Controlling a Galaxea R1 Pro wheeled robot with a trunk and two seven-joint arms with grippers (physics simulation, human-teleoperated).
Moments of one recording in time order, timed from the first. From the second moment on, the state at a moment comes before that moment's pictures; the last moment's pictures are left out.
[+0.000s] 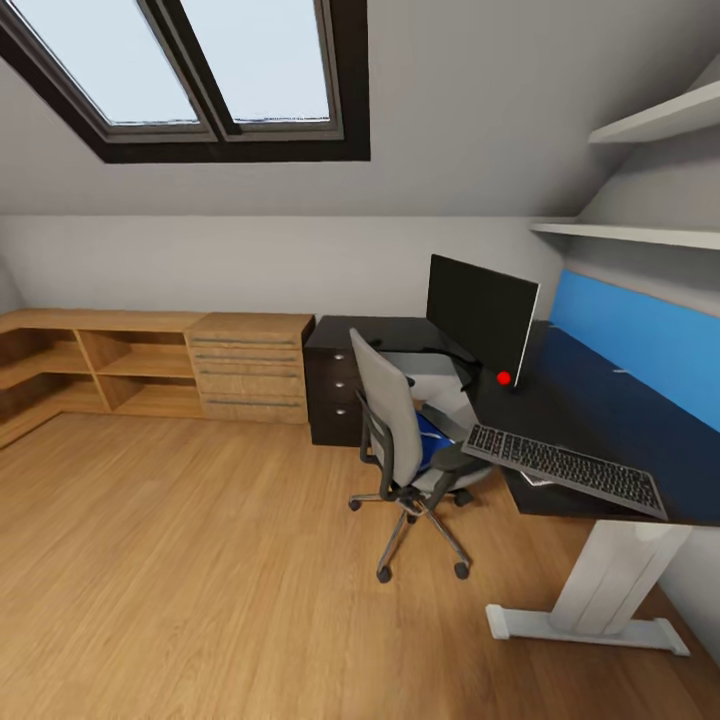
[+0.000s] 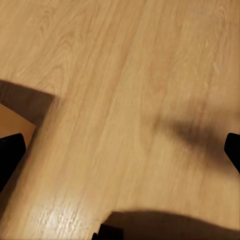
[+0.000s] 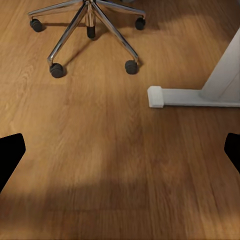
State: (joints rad) left arm 0.00 0.01 0.08 -0.37 0.15 -0.44 0.01; right arm -0.03 -0.01 -0.02 -0.30 0.01 -0.78 -0.09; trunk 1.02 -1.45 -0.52
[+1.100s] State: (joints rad) left arm -0.35 -0.17 -0.06 -1.12 0.07 0.53 0.28; right arm -0.43 0.07 -0.02 -0.71 -0.05 0.10 -0.20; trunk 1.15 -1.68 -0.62
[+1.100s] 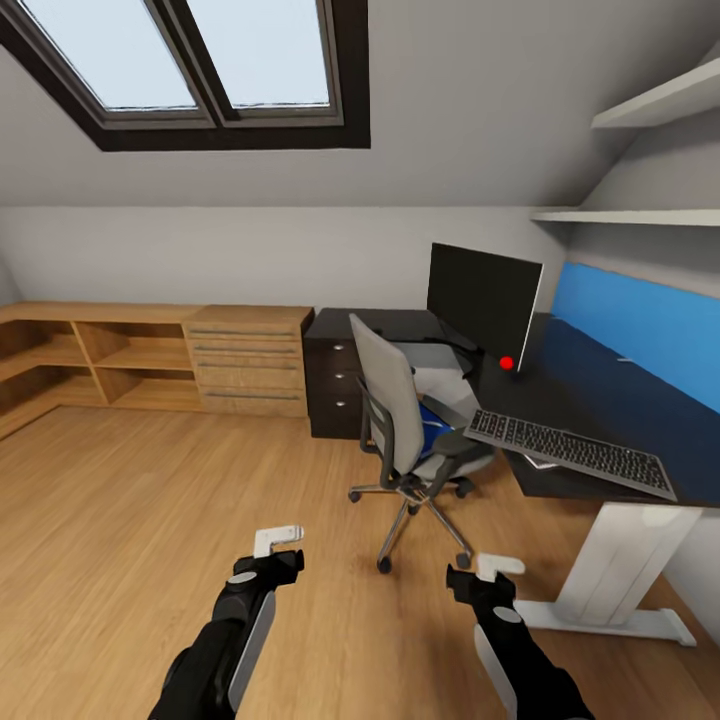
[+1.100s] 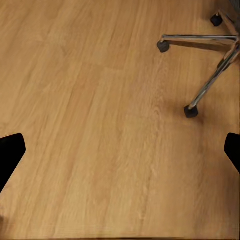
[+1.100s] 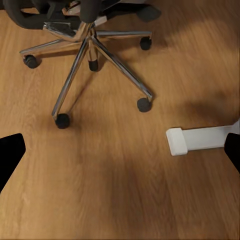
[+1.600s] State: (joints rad) left arm -0.18 -0.16 -0.09 -1.36 0.07 0.45 0.28; right arm -0.31 0.07 -0.01 -0.99 -0.05 0.09 -0.21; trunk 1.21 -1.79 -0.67
